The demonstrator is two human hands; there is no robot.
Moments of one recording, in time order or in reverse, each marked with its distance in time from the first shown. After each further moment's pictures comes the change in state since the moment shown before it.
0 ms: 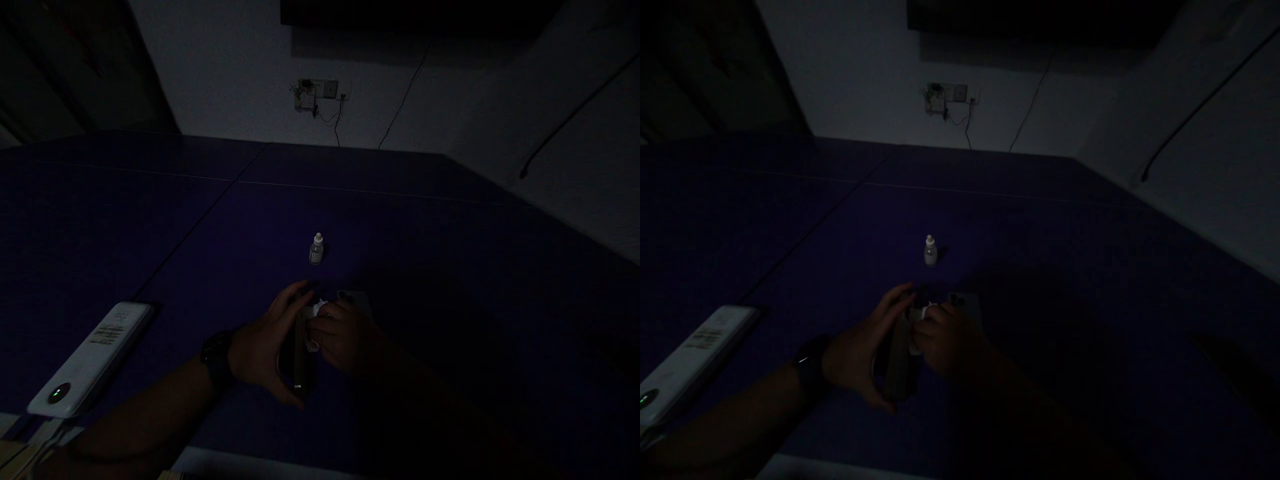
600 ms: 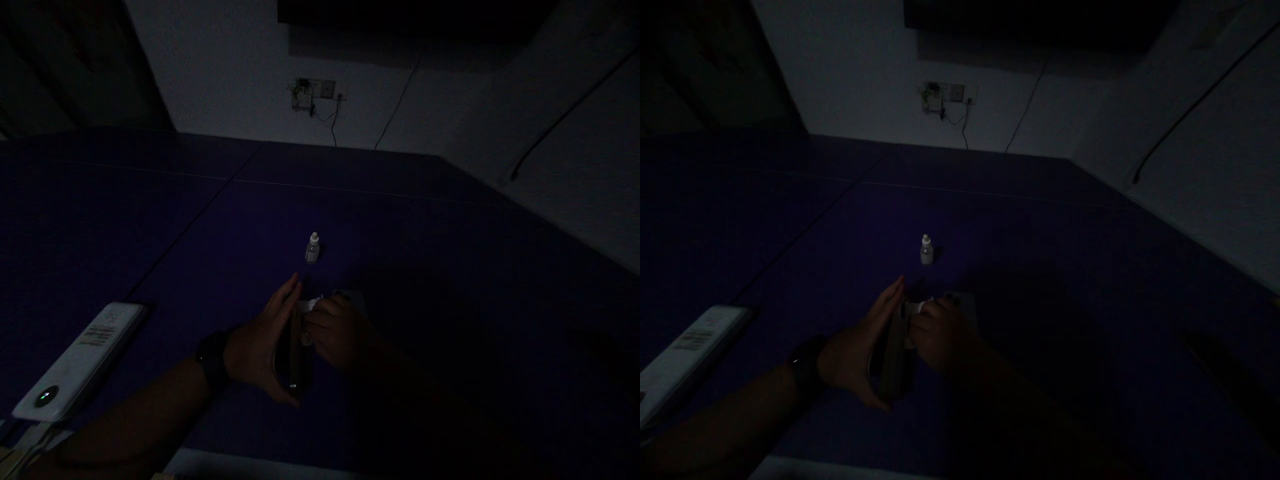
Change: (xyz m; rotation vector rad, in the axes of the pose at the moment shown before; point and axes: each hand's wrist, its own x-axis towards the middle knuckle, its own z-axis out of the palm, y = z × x) left_hand -0.004 -0.005 0.004 0.018 0.019 -0.005; right_hand 0.004 0.003 0.002 -0.004 -0.026 0.052
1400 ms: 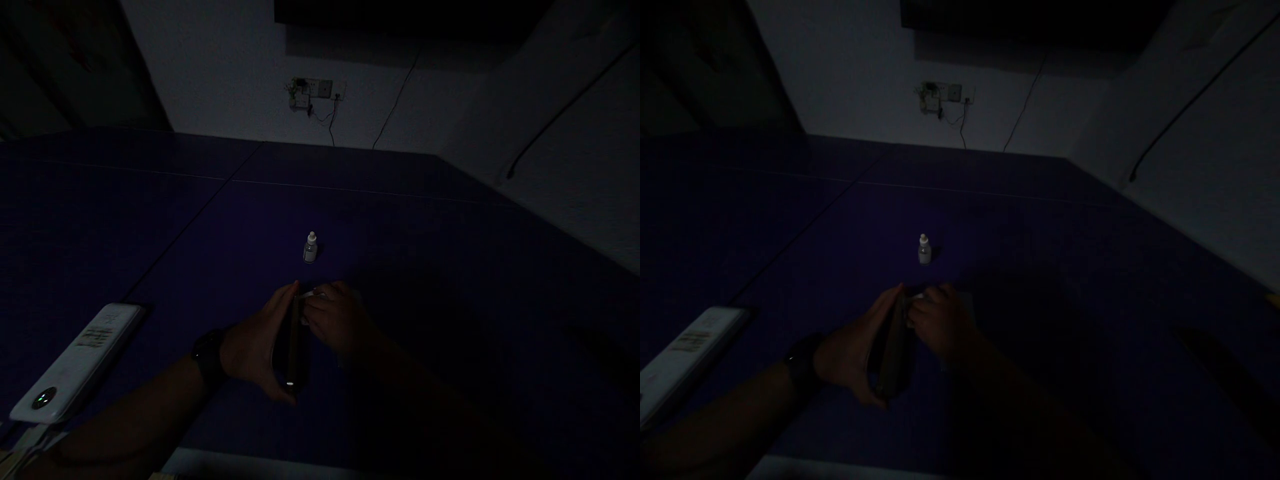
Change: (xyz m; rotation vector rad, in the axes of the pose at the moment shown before) left_hand -0.003 -0.002 -0.001 -0.049 -0.040 -0.077; right_hand 0.009 0.007 0.001 -0.050 0.005 0.143
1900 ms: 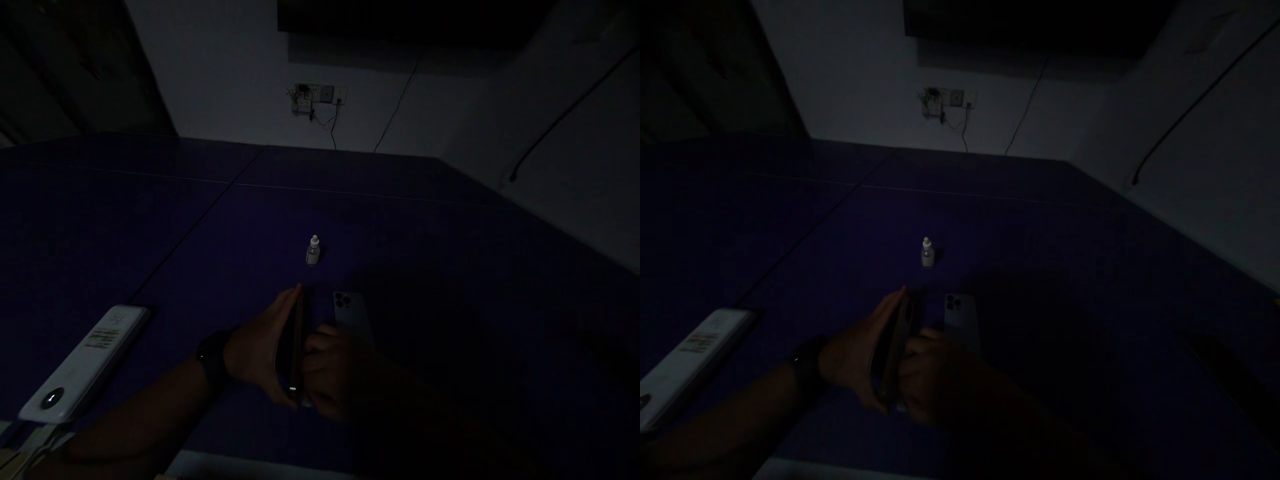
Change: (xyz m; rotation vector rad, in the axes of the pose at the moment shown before) left_hand 0.003 -0.003 0.003 -0.018 0.028 0.053; right_hand -0.021 -0.033 -0.023 0.303 -0.158 -0.323
